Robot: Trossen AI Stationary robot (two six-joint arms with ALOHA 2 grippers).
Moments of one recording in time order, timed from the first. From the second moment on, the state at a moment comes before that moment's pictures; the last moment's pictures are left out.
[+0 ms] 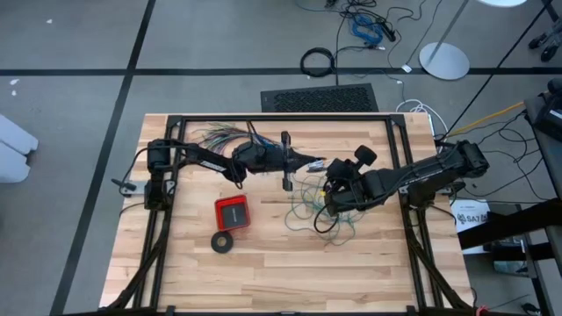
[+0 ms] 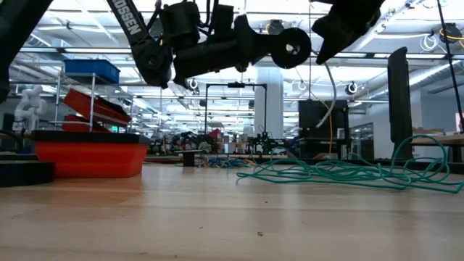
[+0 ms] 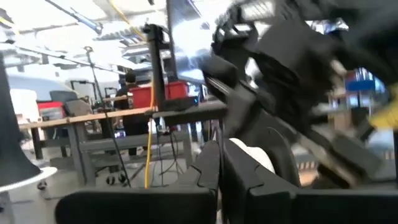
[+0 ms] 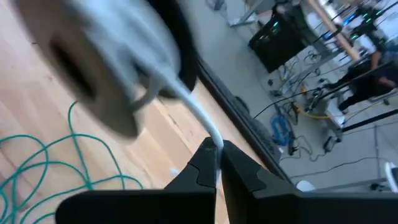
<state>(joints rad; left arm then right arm) 0.20 1.95 0.96 1.33 0.26 0.09 0.26 1.48 1.21 -1.17 1.03 0.77</state>
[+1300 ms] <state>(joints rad) 0.23 1.95 0.96 1.41 0.24 -0.10 0.38 1.48 0.84 -0.72 1.37 0.94</state>
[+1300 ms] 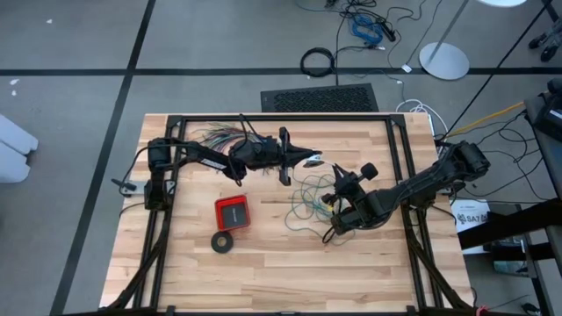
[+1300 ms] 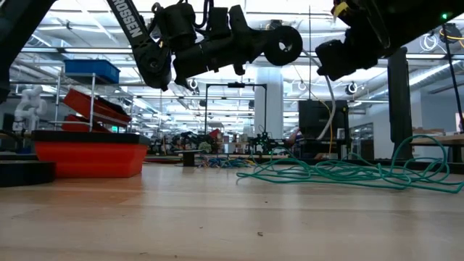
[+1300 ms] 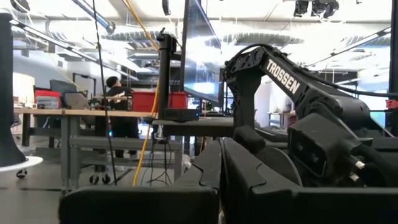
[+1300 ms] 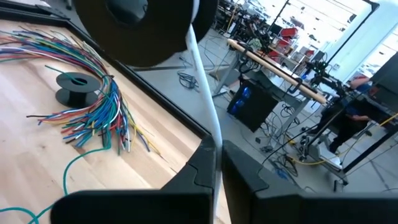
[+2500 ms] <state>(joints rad) 0.24 1.95 0.97 1.49 0.25 -0.12 0.38 1.48 0.81 -0.62 1.30 0.89</state>
